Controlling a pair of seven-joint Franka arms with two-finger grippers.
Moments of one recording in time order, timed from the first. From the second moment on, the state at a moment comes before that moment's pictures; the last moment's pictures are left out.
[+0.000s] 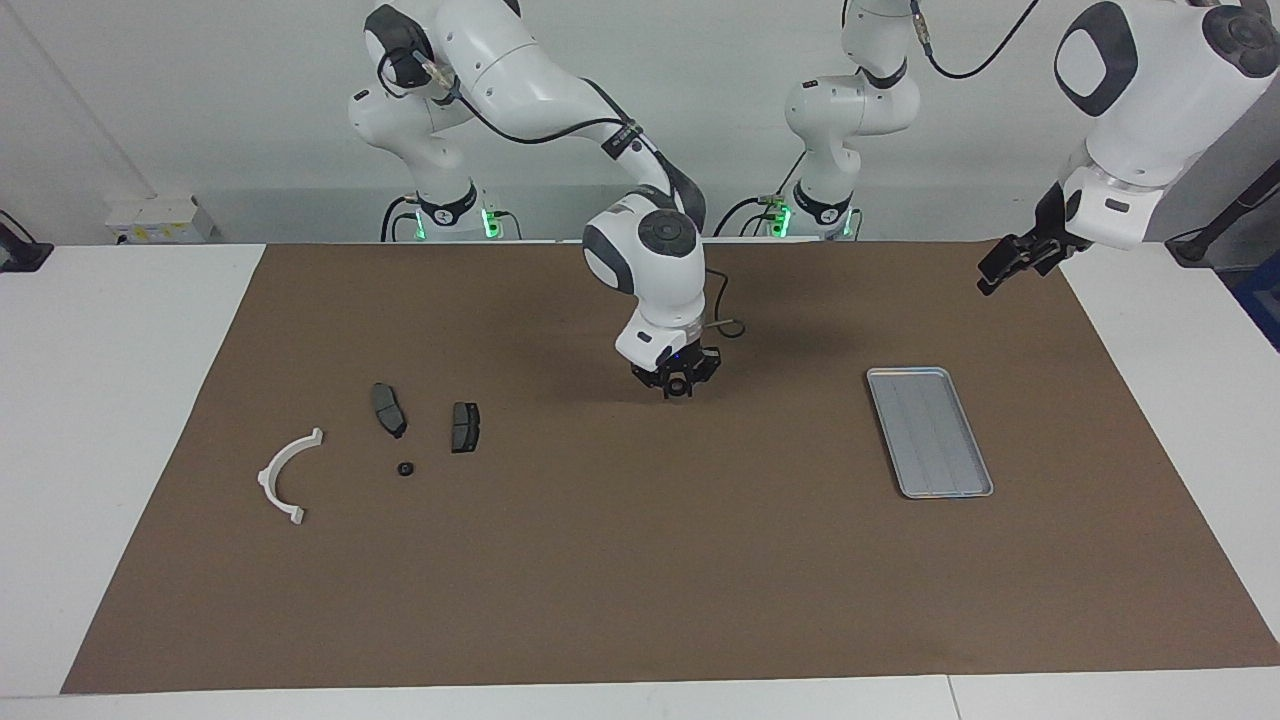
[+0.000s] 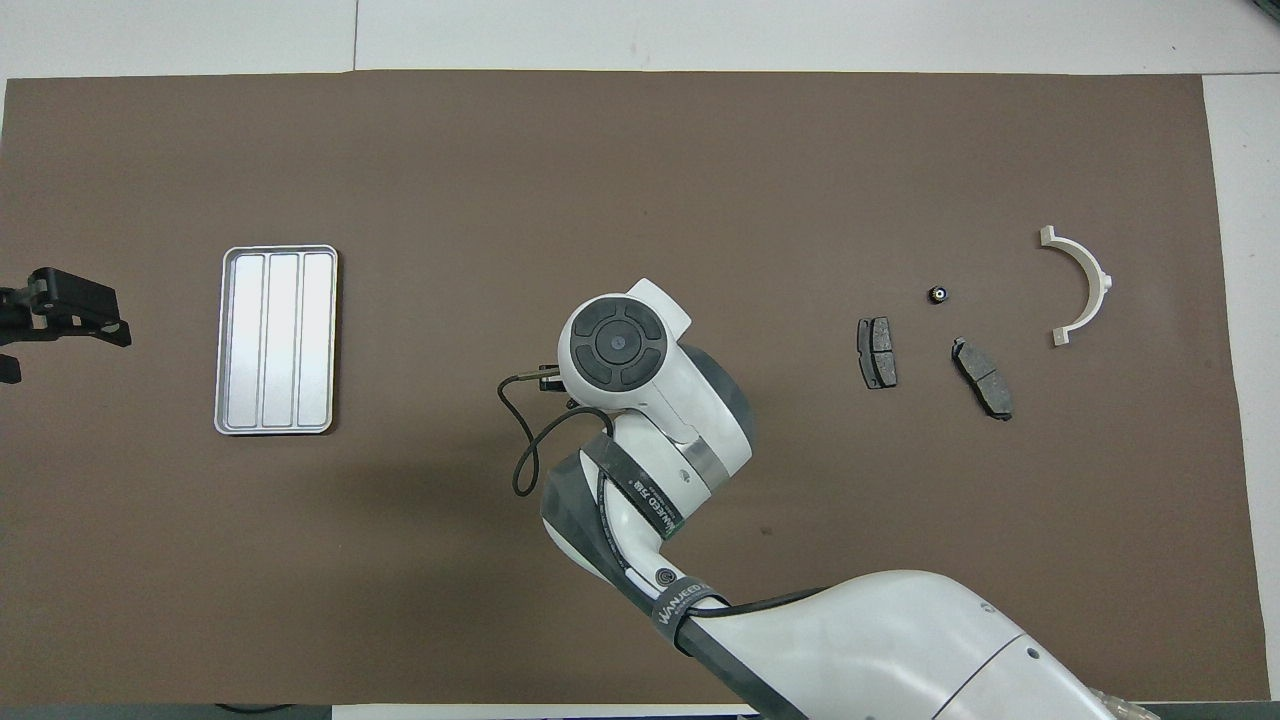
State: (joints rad) left arm -0.01 -0.01 0.04 -1.67 0.00 1.55 -0.23; right arm 0.54 0.51 0.16 -1.68 -0.02 2.26 0.67
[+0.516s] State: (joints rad) left arm -0.01 -0.01 0.04 -1.67 0.00 1.55 -0.23; right arm 0.54 0.52 0.16 -1.73 -0.02 2.35 0.67
